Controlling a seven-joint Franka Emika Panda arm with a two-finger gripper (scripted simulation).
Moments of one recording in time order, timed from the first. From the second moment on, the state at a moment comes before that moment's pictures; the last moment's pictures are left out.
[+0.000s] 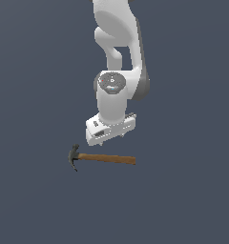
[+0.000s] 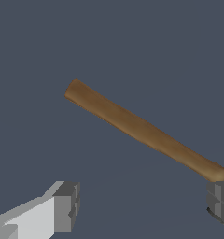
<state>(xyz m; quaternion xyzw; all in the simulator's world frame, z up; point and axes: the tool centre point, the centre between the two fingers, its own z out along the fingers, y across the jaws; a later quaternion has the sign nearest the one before) 0.028 -0.013 0.141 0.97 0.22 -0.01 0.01</state>
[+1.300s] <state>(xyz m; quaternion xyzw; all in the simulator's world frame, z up) 0.069 -0.052 0.088 0.85 0.52 -0.01 0.00</state>
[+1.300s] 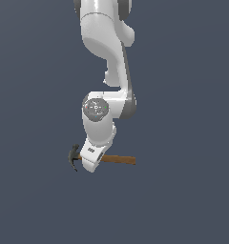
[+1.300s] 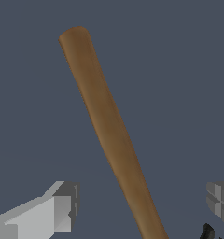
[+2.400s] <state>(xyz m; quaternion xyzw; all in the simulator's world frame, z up) 0.082 -0.069 0.066 0.78 0.62 0.00 0.00</state>
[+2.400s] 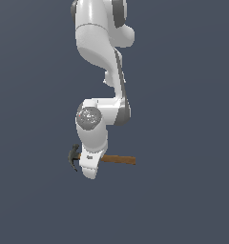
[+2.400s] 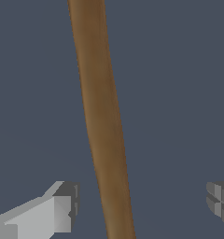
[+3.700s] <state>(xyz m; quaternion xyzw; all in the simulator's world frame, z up) 0.081 -0.070 0.016 0.78 0.62 0.00 0.00</state>
